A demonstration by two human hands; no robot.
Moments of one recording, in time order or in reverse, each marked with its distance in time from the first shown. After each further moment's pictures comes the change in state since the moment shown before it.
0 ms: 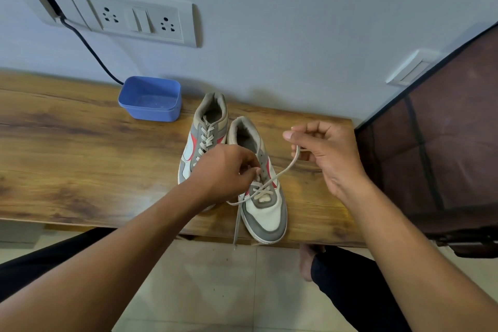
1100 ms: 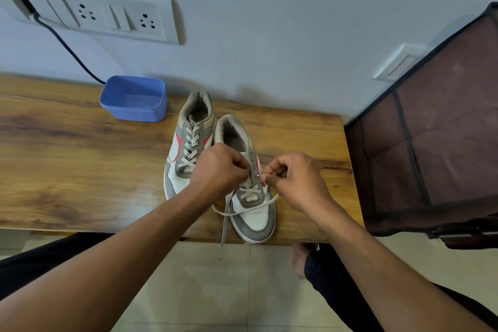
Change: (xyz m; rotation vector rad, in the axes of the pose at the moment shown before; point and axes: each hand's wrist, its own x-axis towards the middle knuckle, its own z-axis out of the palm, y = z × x) left_hand 0.017 0.017 0.020 -0.232 -0.012 -0.368; right_hand -0.015 0.051 0.005 -0.705 -0.121 -0.058
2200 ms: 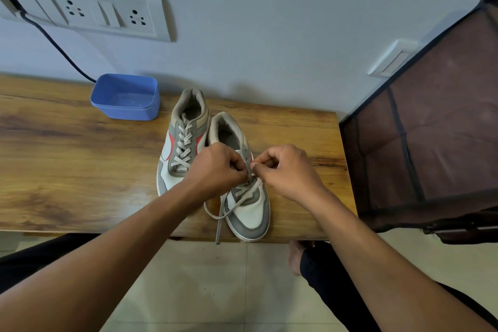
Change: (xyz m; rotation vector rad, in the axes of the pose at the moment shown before) left_hand 0.003 -0.006 0.003 0.022 -0.066 0.133; right_hand 0.008 -0.012 -0.006 -0.017 -0.062 0.022
